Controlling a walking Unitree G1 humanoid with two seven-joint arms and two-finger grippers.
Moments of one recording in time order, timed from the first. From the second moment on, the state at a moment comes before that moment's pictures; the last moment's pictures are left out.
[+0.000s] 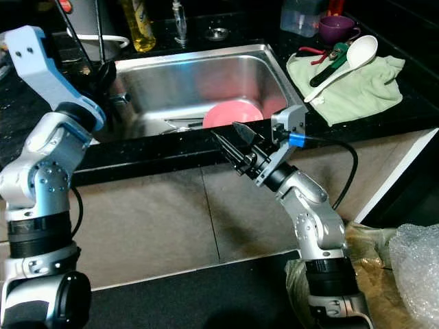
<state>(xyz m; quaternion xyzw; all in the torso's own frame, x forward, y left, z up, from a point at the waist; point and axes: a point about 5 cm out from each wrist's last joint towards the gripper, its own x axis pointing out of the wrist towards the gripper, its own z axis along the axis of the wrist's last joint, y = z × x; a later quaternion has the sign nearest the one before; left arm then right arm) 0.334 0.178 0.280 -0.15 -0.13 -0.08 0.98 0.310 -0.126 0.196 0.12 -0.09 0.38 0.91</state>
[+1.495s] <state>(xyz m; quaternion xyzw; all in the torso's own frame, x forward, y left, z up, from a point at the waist) 0.360 0.189 0.215 0.07 0.06 -0.11 0.99 0.306 -0.134 0.193 0.12 -0.09 0.37 0.92</state>
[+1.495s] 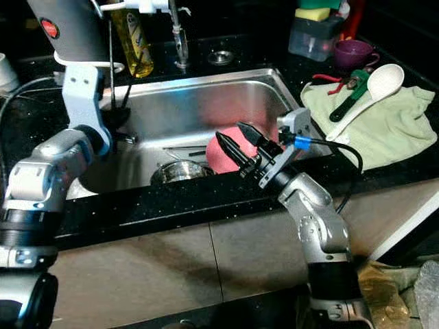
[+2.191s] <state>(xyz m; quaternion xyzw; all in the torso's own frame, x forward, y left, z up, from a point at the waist) 0.373 0.177 0.147 0.09 0.15 -0.21 0.96 0.291 -0.142 0.190 0.10 -0.07 0.37 0.92</state>
